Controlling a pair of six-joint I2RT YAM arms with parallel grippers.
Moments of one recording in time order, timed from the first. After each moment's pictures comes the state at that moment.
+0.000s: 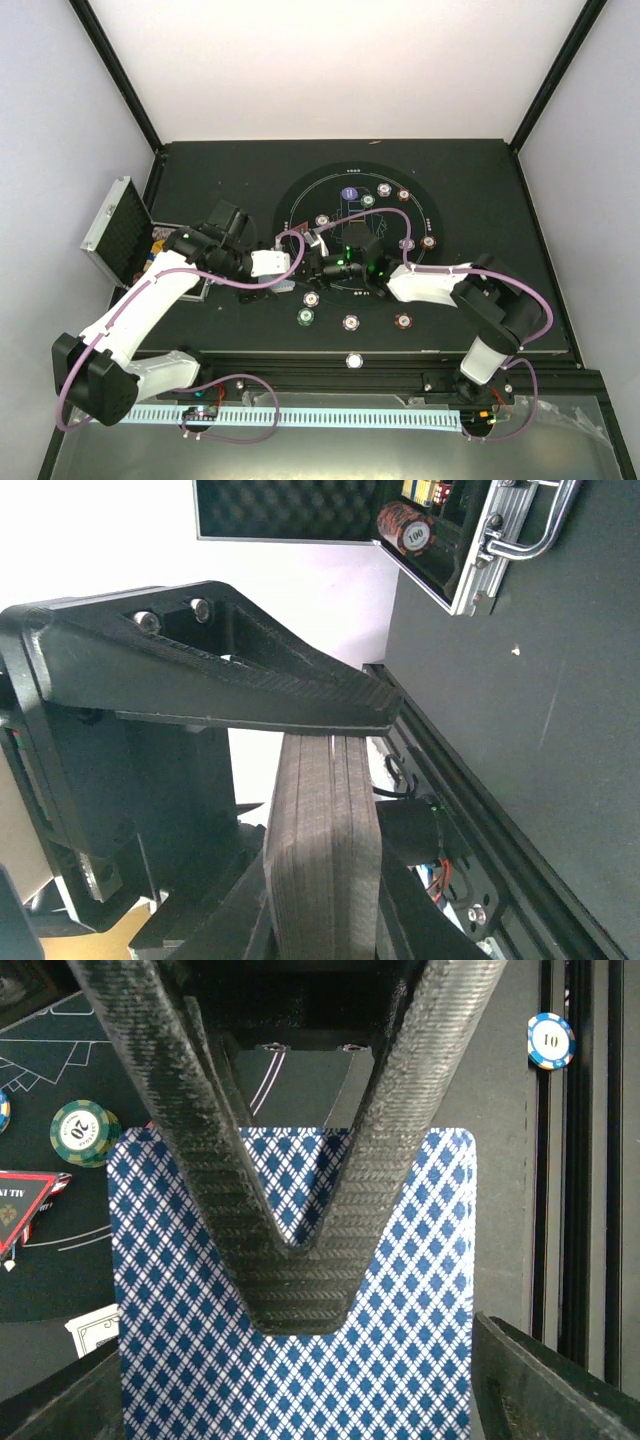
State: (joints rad) left arm -0.43 1.16 1.01 -1.02 0.47 0.95; right arm 0.86 1.68 0.81 0.63 -0.77 1.31
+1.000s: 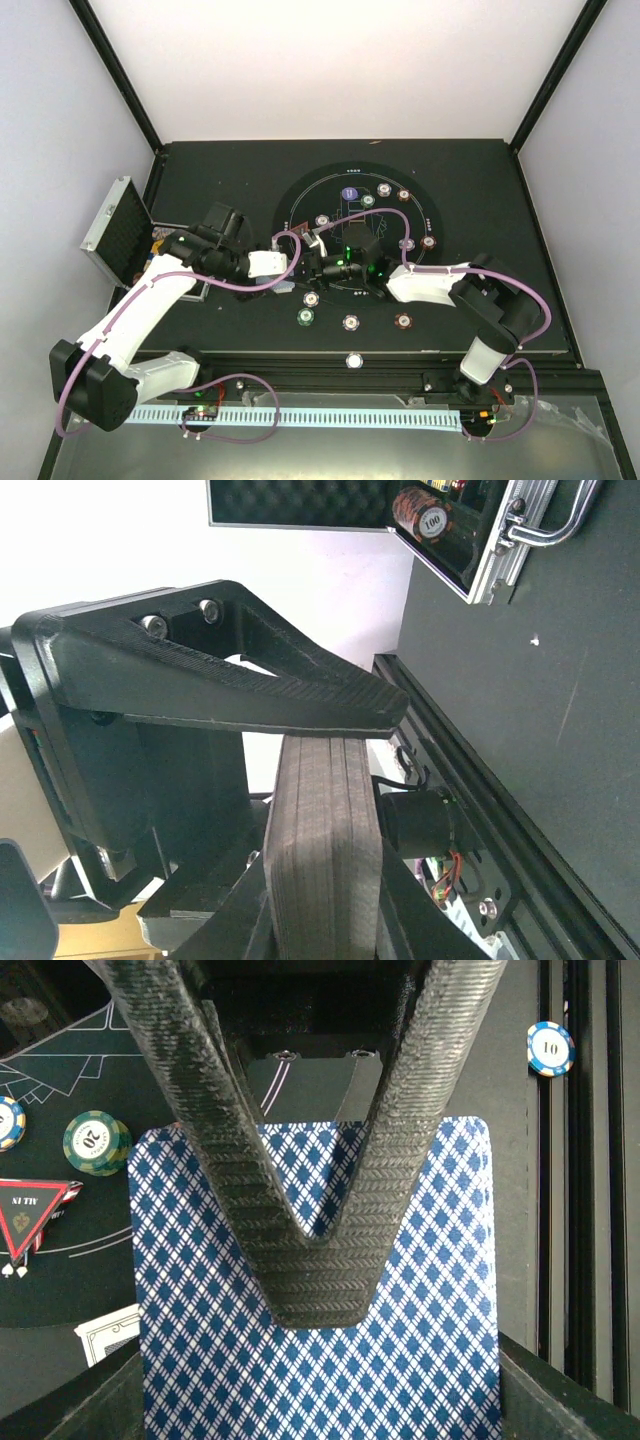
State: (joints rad) left arm -0.41 1.13 0.98 -1.01 0.50 0.98; right arm 0.86 1.69 0.81 0.68 -0.80 1.34
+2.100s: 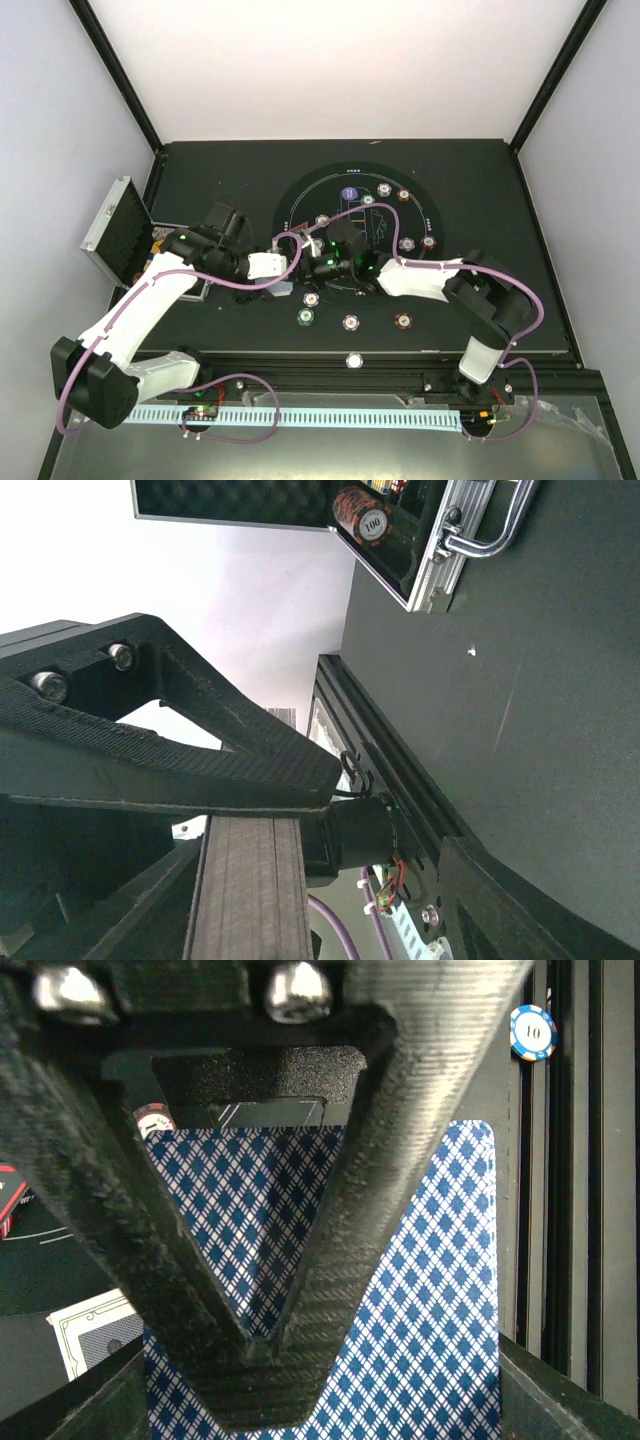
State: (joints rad) left arm -0.41 1.14 1.00 -1.05 0.49 0.98; right arm 0.88 1.73 0.91 0.45 -0.76 1.18
